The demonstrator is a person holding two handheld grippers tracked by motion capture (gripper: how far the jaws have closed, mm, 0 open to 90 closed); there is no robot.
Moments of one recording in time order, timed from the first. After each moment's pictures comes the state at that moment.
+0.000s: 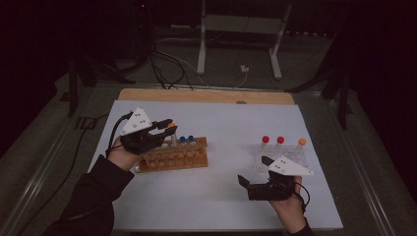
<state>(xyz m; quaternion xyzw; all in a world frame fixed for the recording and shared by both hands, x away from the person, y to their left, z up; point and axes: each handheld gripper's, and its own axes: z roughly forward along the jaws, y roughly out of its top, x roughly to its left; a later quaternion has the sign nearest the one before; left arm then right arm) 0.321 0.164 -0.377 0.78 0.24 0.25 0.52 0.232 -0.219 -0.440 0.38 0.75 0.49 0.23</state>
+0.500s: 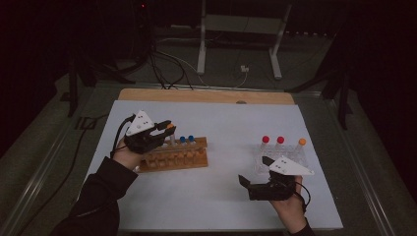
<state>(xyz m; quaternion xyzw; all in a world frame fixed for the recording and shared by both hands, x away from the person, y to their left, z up) 0.338 0.163 -0.410 0.78 0.27 0.25 0.51 0.232 -0.221 -0.441 0.38 0.75 0.49 0.22</state>
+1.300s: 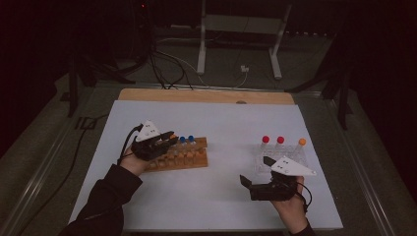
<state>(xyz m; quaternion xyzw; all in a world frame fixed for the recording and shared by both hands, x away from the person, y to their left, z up) 0.346 0.156 -0.453 0.80 0.29 0.22 0.48 0.232 -0.225 -0.441 0.38 0.75 0.50 0.22</state>
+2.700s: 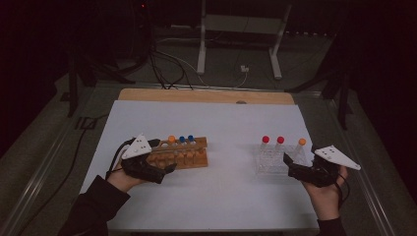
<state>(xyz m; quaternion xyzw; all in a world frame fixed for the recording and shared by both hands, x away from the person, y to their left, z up) 0.292 0.174 -0.443 0.81 0.25 0.18 0.50 0.257 -0.324 -0.437 0.50 0.66 0.44 0.35</state>
